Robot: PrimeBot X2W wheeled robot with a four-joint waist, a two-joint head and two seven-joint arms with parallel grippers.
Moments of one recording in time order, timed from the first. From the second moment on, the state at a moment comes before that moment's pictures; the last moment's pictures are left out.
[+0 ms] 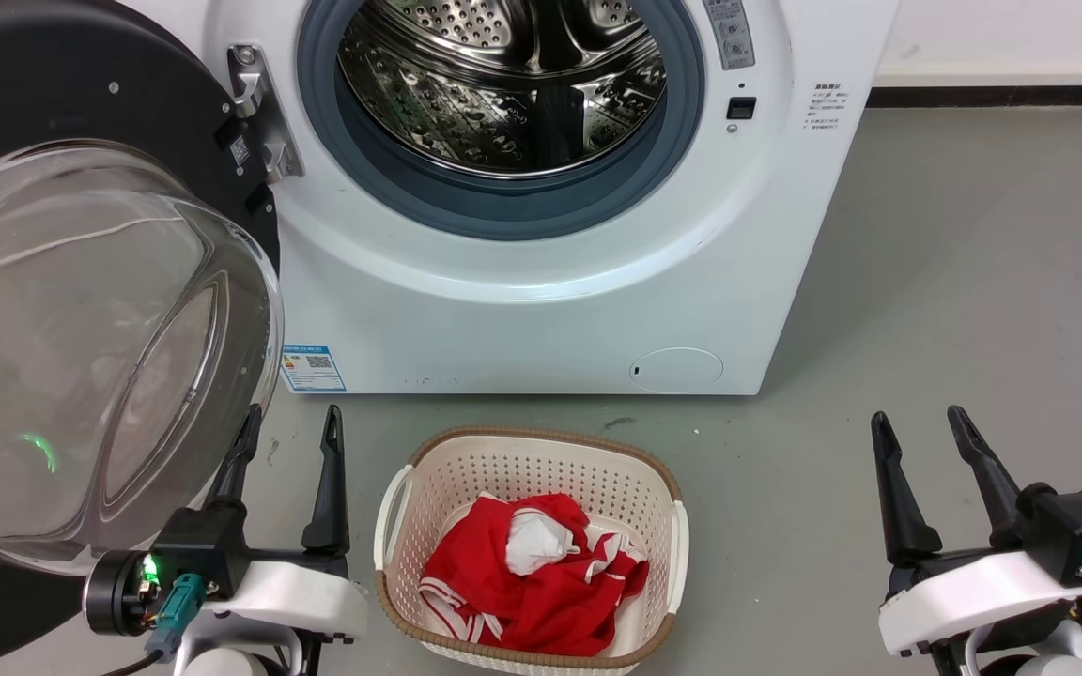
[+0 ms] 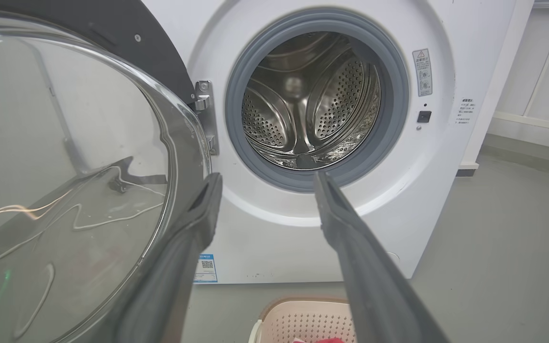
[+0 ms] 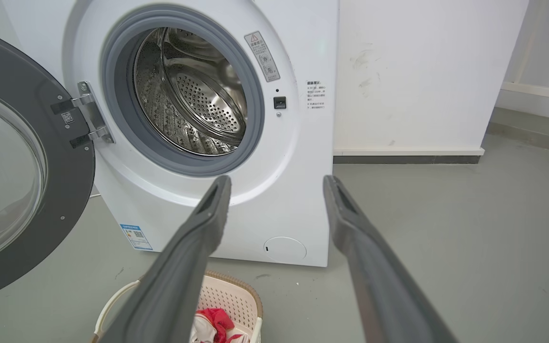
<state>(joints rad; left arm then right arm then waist) -0.07 0.18 -0.15 0.09 -0.22 0.08 -0.26 0.00 -0.05 -0.02 -0.02 0.13 0.13 -0.10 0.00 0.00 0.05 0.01</state>
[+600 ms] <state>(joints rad) -0.04 0.15 -0.13 0.15 -0.37 0.06 -0.21 0.03 -0.05 -0.01 0.05 0.30 0.13 -0.08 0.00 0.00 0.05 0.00</state>
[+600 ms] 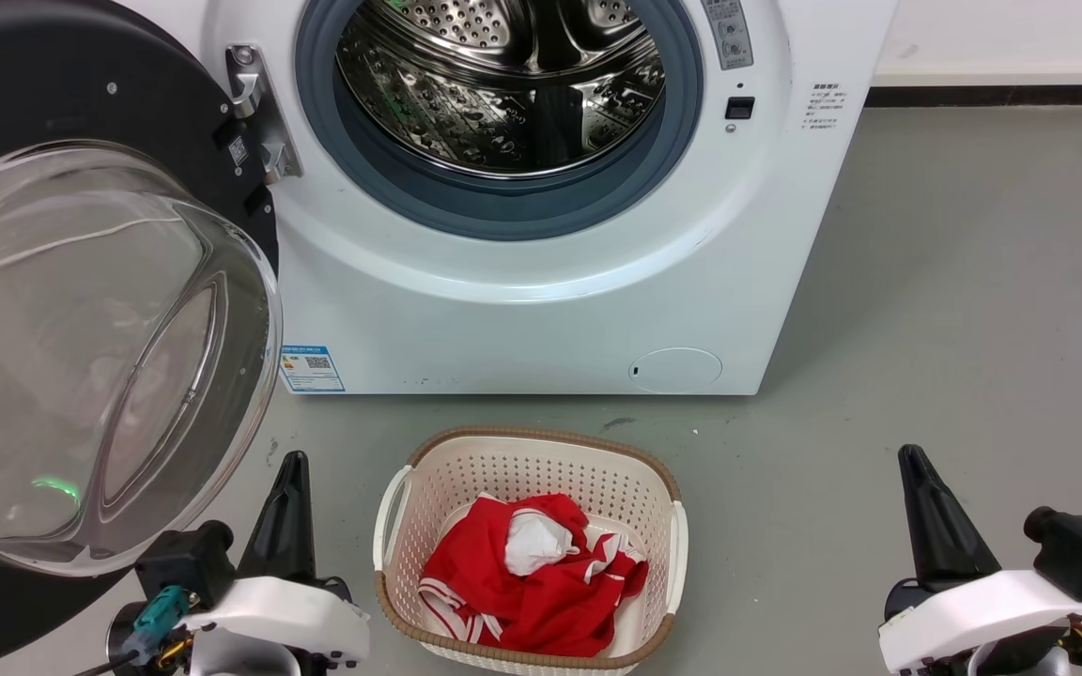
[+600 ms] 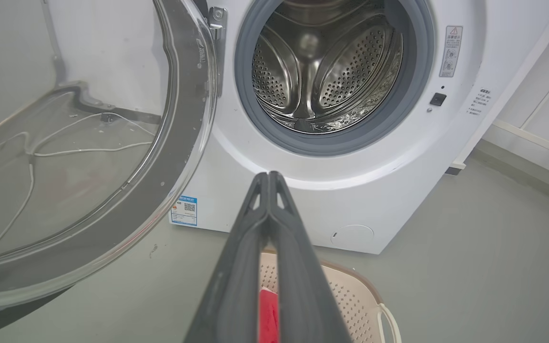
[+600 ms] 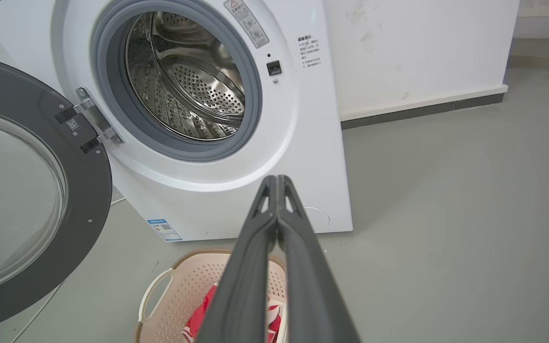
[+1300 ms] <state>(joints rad) -0.05 0.13 -0.06 0.18 -0.71 0.01 -0.12 0.00 -0.07 -0.02 0.10 0.67 0.13 -0.05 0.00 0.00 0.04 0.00</state>
